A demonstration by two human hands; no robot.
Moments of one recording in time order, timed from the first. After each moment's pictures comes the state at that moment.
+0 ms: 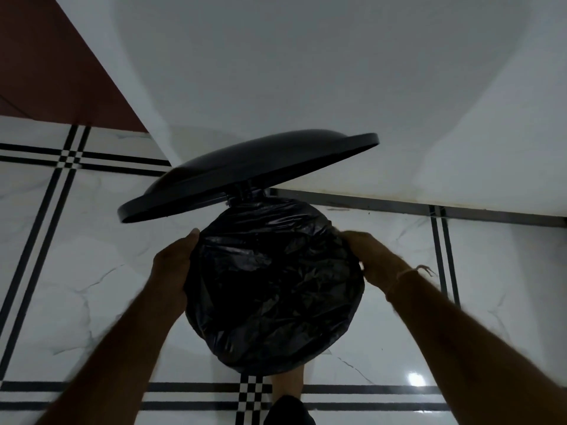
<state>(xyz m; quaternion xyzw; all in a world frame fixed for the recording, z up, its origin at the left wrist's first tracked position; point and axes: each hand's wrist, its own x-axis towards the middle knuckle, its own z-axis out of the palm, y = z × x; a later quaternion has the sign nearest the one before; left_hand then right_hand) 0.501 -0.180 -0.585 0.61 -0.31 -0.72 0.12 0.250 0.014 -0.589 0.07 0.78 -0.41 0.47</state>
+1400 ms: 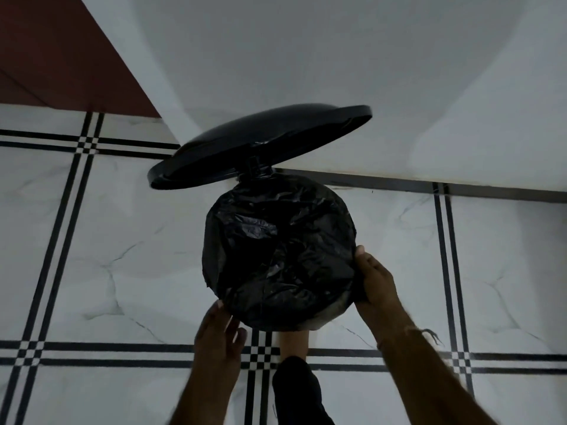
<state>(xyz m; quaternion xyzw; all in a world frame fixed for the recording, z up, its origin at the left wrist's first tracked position) 0.579 -0.029 -0.591 0.65 -0.17 -0.72 0.14 0.343 0.095 -0.590 0.20 0.66 -0.62 0.38</state>
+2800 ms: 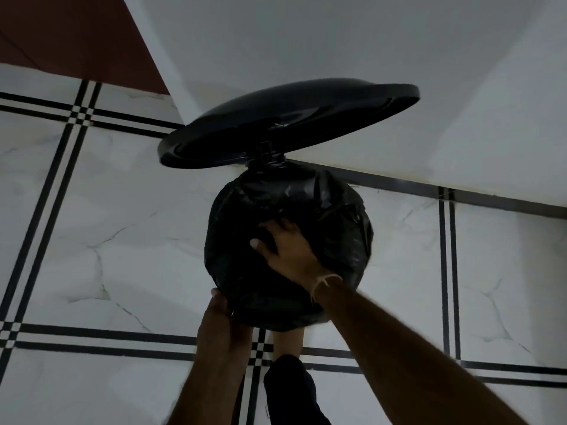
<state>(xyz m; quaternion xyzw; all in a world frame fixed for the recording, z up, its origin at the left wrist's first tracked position) 0.553 -0.035 -0.574 0.62 -0.05 -0.76 0.19 0.387 -0.034 -0.623 -0.41 0.81 -0.19 0.36</state>
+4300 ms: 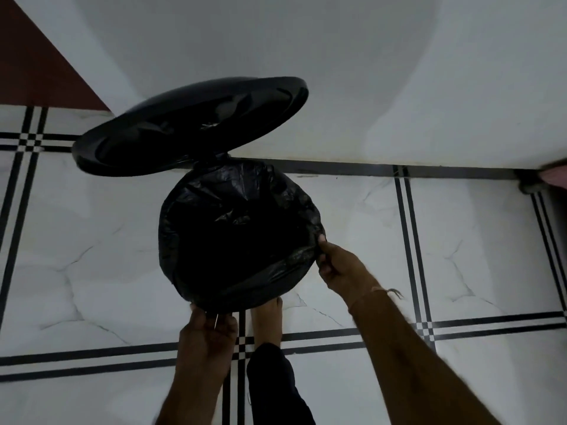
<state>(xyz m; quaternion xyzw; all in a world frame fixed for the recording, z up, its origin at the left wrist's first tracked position) 0.558 0.004 -0.579 0.60 0.04 -0.76 0.22 0.318 0.111 -0.603 0.32 0.60 -0.58 0.44</state>
